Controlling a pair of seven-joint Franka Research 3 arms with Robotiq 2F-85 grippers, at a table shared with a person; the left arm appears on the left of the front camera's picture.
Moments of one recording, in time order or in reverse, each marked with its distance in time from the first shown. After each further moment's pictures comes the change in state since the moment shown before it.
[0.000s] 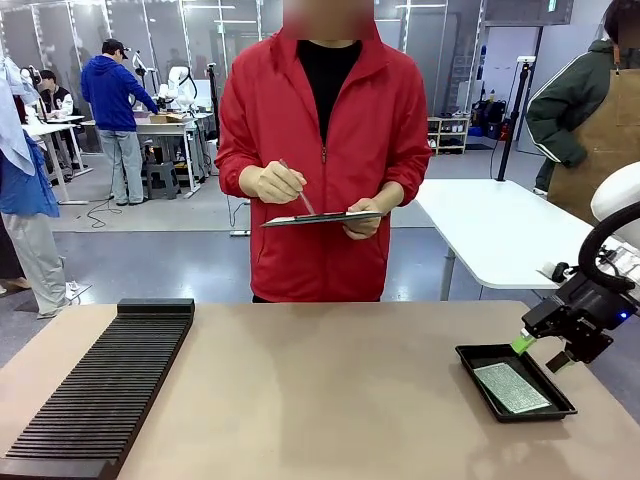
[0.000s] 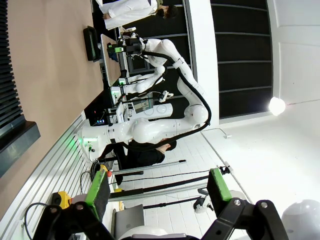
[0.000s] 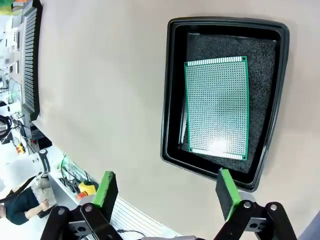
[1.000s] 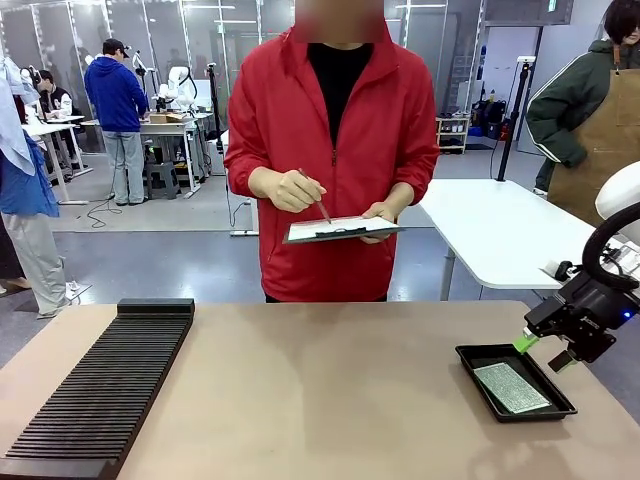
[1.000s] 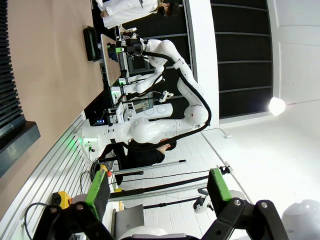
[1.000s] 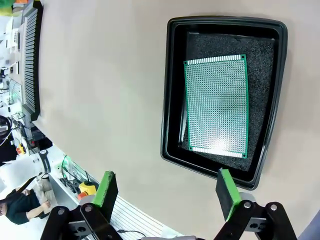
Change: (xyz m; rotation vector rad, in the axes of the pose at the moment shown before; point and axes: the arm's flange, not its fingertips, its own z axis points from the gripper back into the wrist) left arm 0.000 0.000 0.000 0.000 0.000 0.000; right arm -0.002 -0.001 0.001 0.002 -0.003 -0.004
